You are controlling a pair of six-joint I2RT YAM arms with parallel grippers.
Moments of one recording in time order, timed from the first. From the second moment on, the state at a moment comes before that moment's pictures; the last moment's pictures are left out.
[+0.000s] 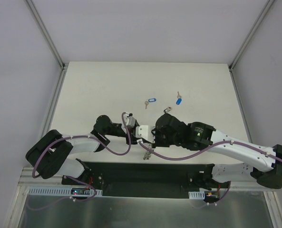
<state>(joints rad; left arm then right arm) -0.69 1.37 0.37 1.13 1.04 -0.23 1.22 1.15 1.15 -0.82 0.04 -0.49</state>
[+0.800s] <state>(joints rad) -0.69 1.40 0.39 1.14 1.04 -0.32 1.22 1.15 1.15 -0.82 0.04 -0.49</state>
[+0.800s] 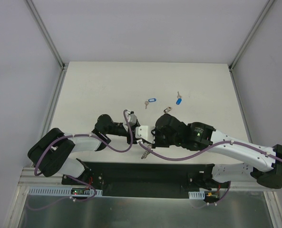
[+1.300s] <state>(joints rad) -0.69 1.40 0.39 1.14 1.00 -0.33 1.22 1.16 1.15 -0.82 0.04 -0.48</state>
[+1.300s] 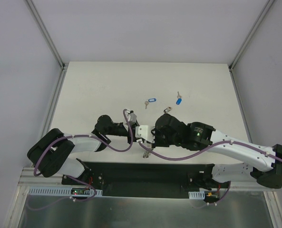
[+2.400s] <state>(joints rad) -0.71 1.26 0.26 1.14 0.68 -0.44 1.22 1.14 1.07 -0.68 0.12 -0.43</state>
